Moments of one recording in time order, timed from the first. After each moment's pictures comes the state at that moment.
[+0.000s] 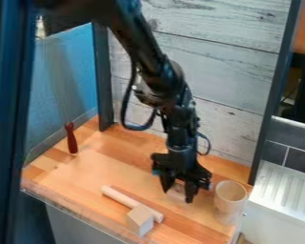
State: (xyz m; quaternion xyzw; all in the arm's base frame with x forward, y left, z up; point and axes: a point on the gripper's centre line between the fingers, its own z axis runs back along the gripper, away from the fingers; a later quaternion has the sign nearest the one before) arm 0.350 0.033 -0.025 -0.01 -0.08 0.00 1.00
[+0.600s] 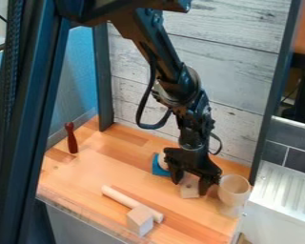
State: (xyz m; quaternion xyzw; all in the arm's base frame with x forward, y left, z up) arm 0.378 0.033 -0.033 0.03 -0.12 -0.01 0.99
